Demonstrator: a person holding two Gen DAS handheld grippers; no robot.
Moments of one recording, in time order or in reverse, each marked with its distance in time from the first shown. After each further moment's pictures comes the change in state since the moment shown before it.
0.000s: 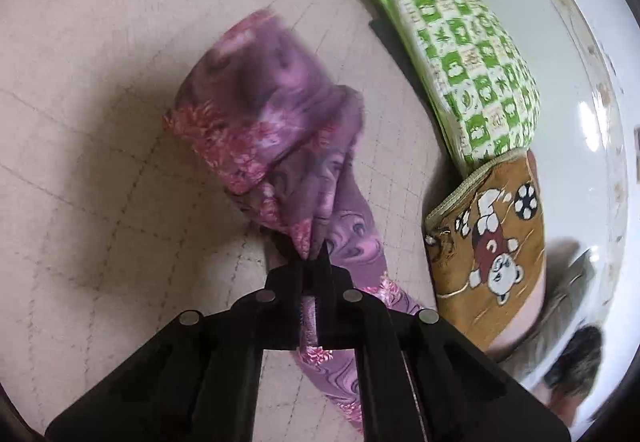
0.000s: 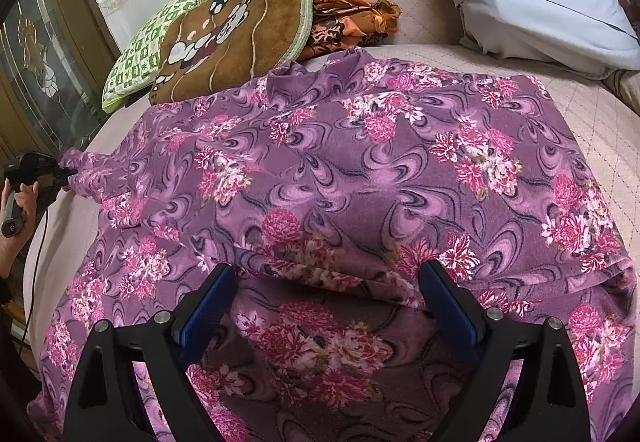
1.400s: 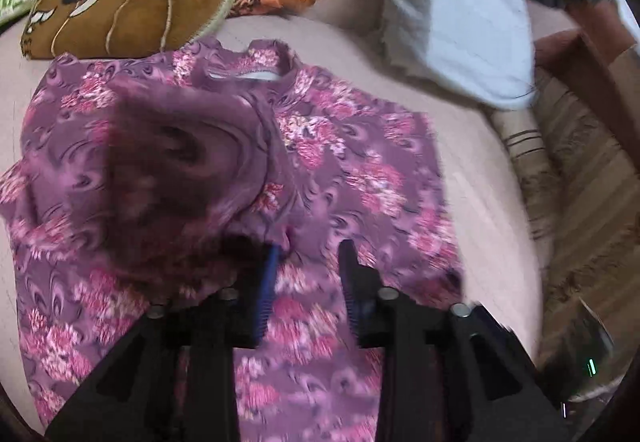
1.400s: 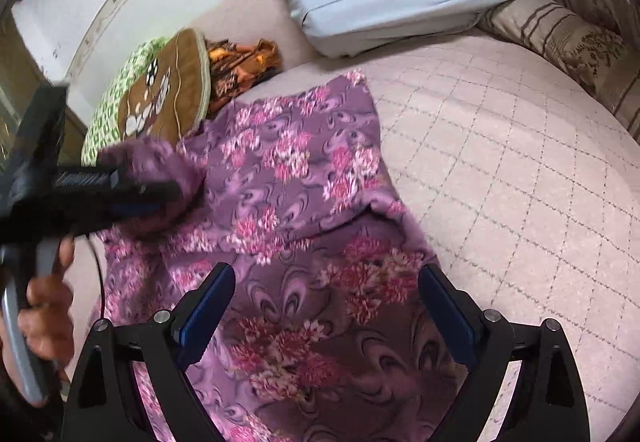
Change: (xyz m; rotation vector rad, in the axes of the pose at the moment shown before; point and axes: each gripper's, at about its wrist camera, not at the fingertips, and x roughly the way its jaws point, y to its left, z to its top) left arm 0.010 -0.276 -0.429 0.903 0.423 -0.041; right arm -0.103 -0.108 -0.025 0.280 -0.038 -0.034
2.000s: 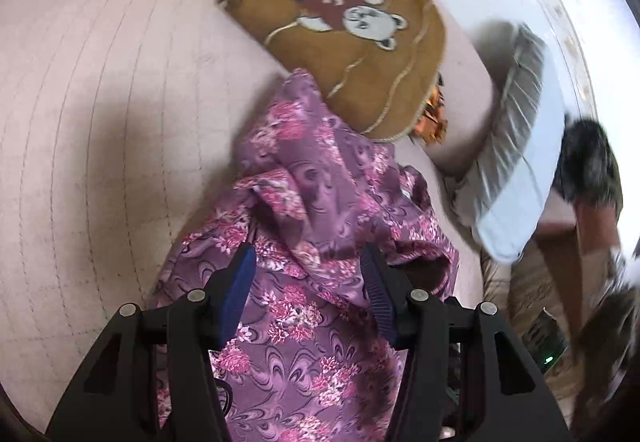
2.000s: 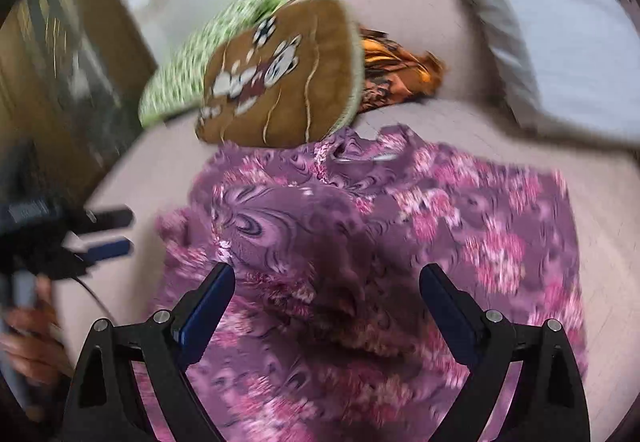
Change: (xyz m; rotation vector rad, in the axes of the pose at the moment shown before) left arm -0.092 0.196 -0.025 -0.517 -0.179 -0.093; right arm 0.069 0.184 0.042 -0.394 0.028 0.090
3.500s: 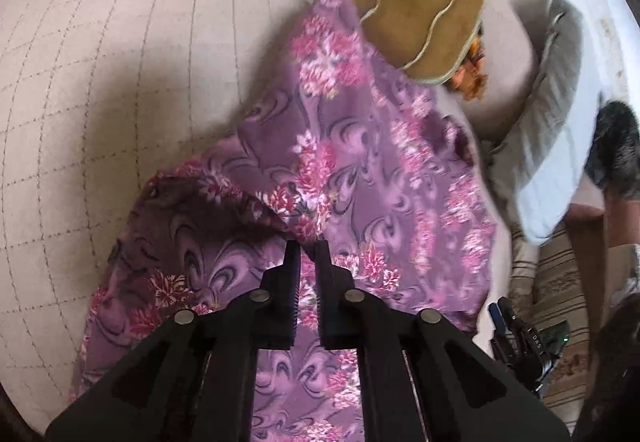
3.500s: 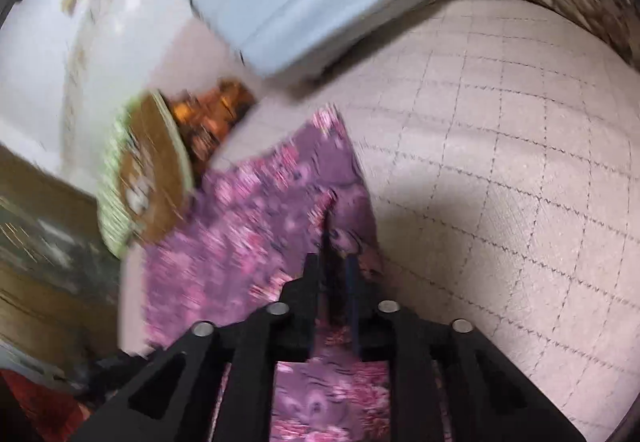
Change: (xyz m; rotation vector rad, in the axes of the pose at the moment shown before) left arm 0.054 0.009 -0.022 -0.007 0.106 0.066; right arm -0.040 -0.222 -0.050 0.694 -0.014 0.094
